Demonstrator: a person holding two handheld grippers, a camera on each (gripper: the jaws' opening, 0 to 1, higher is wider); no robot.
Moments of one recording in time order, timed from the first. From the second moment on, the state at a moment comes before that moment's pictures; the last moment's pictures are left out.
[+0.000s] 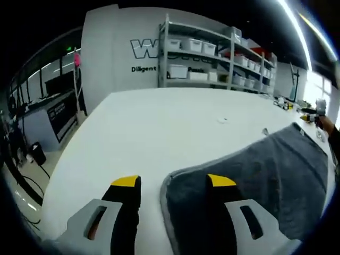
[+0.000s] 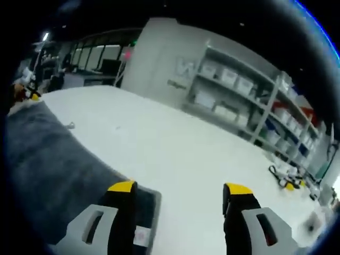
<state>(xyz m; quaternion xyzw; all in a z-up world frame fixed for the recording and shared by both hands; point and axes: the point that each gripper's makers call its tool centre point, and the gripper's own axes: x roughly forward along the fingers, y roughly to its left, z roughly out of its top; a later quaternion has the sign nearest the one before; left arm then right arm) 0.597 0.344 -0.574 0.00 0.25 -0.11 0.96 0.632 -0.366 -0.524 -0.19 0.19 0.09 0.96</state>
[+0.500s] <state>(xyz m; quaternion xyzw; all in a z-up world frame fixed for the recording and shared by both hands) 0.610 0.348 -0.596 0.01 0.27 -0.10 0.96 0.646 -0.354 -0.570 -0.20 0.23 0.13 0.94</state>
